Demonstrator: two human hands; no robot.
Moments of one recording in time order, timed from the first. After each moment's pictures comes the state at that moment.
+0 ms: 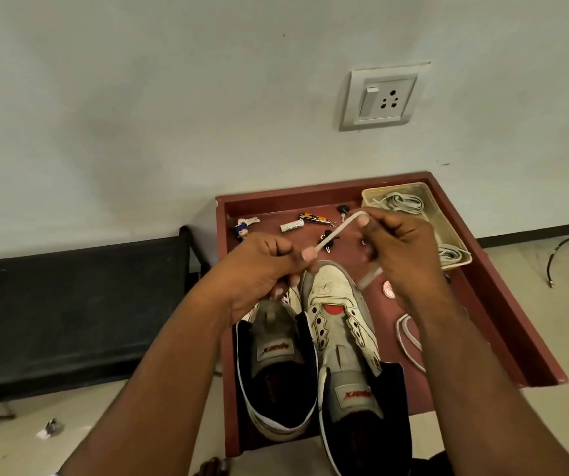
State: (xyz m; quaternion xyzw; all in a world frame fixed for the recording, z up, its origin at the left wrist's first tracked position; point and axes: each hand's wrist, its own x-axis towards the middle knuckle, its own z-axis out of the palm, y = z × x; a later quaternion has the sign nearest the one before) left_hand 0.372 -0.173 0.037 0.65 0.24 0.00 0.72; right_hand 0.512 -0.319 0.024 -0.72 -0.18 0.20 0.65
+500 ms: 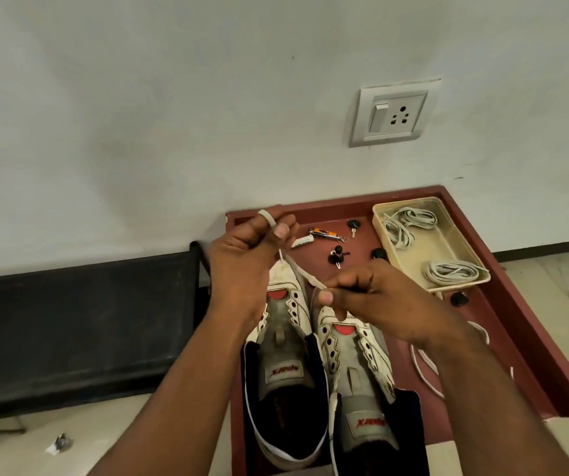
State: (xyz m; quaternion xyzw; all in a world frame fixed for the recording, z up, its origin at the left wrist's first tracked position) left_hand 0.392 -0.169 0.023 0.46 0.29 0.36 0.76; right_hand 0.492 -0.315 0.044 -0.70 -0.42 0.40 0.42
